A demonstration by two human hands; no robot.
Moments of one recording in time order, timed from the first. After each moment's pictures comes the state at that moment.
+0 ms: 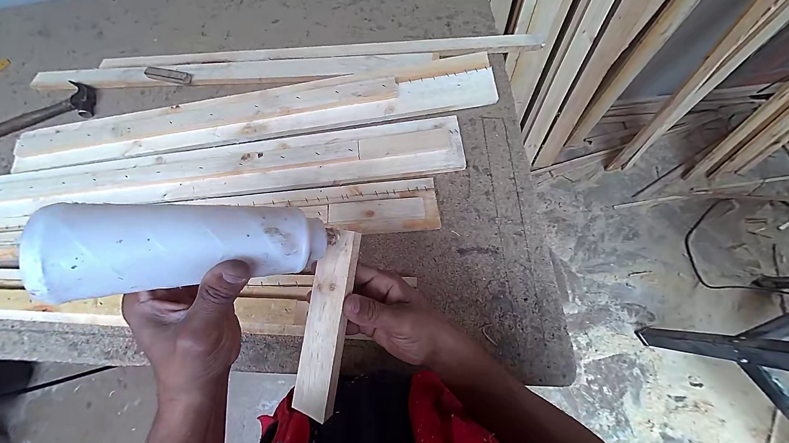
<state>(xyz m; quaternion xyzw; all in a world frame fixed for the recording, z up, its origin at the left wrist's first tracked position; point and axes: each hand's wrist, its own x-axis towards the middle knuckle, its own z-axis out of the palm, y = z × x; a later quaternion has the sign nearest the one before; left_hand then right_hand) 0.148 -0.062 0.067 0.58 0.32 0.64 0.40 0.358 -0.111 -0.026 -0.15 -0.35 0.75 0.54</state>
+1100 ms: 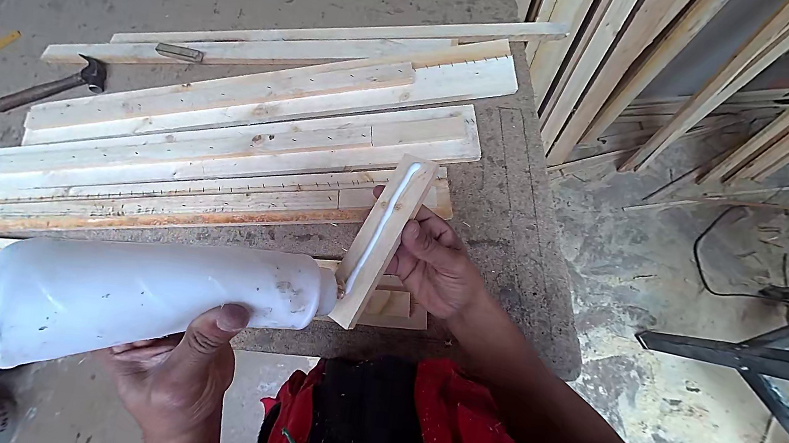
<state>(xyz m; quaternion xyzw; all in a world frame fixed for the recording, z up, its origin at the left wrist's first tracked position) 0.123 -0.104 0.066 0.59 0.31 0.67 0.34 0.385 -0.101 -0.002 -0.09 -0.26 0.71 0.64</state>
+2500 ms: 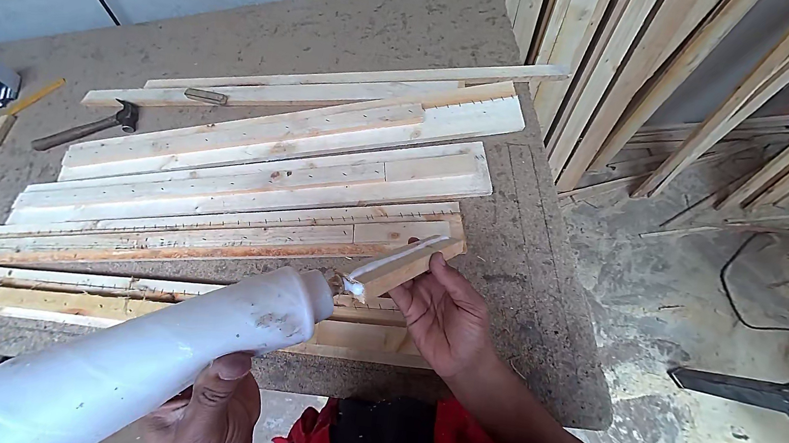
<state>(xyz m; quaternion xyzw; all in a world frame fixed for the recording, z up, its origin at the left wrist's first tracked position) 0.139 -0.095 0.060 0.53 0.26 0.74 0.32 0.359 -0.110 -0.004 -0.10 -0.04 0.68 0.72</state>
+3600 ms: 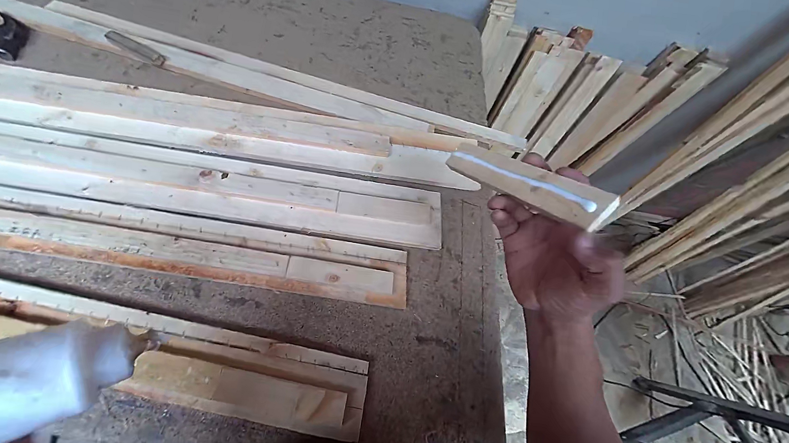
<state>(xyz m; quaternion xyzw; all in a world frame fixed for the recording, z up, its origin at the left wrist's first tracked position) 0.105 -0.057 0.003 0.43 0.41 0.72 0.36 0.582 0.005 0.030 -0.19 -0.47 0.46 0.73</state>
